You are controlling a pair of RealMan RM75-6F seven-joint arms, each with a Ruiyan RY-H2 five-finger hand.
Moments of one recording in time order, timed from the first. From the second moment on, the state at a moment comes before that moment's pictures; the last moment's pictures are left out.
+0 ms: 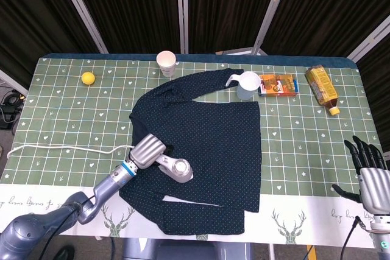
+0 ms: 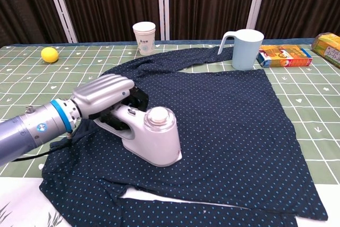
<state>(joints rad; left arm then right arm) -0.79 -1.92 0.03 -0.77 1.67 1.17 -0.27 0.07 -1.07 0.08 -1.62 -1.50 1.49 0.10</state>
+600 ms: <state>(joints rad) -0.80 -1.94 0.03 -0.82 1.68 1.17 -0.22 0.06 -1.07 0.08 -1.62 -1.50 1.49 0.11</state>
